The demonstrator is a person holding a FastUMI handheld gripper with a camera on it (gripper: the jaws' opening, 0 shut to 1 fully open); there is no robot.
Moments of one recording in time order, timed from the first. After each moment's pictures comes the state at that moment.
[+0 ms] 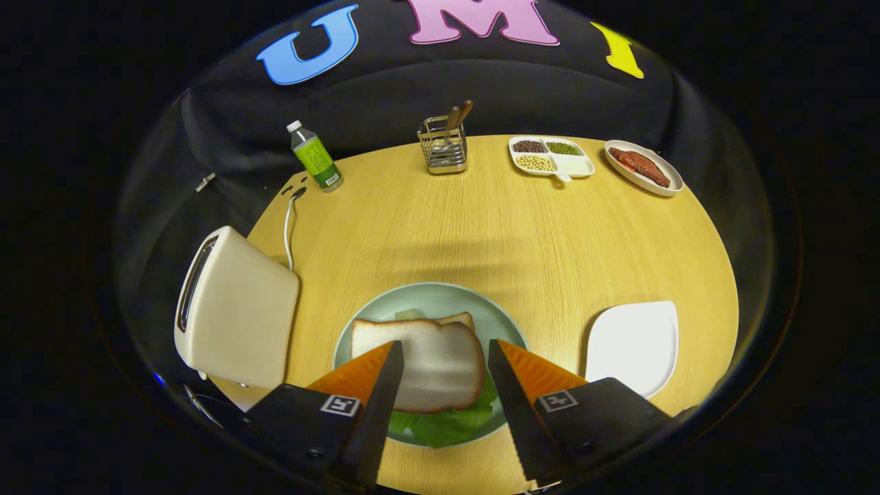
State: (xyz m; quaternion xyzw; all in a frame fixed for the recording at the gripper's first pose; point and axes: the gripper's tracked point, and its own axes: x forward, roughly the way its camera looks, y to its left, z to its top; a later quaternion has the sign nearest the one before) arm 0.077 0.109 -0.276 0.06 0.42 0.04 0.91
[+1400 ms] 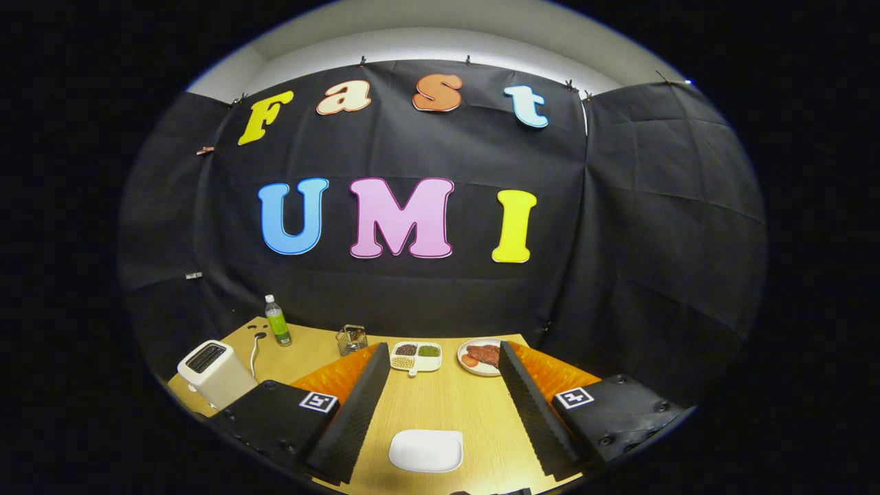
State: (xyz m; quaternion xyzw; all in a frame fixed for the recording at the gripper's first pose) arm -0.015 -0.115 0.019 -0.01 0.03 -0.06 1.00
